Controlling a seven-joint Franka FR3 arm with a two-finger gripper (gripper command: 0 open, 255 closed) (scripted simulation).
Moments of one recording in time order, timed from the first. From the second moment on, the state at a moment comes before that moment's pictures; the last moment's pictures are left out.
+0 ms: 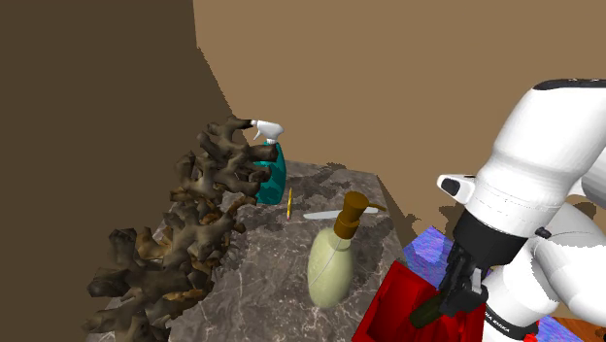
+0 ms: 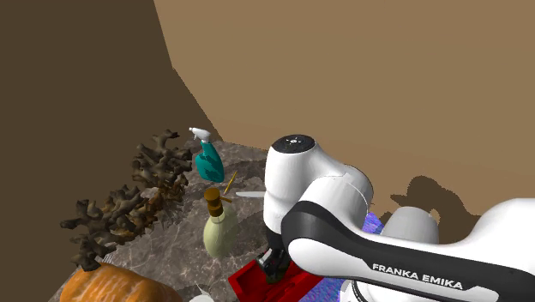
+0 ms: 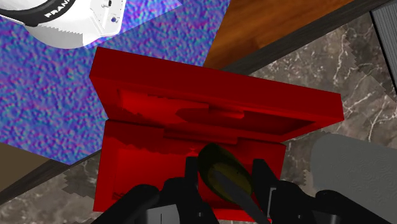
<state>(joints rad) 0.55 -1.02 0.40 -2.81 0.53 1.75 0.26</state>
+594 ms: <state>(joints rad) 0.55 -1.02 0.40 -2.81 0.53 1.75 0.26</state>
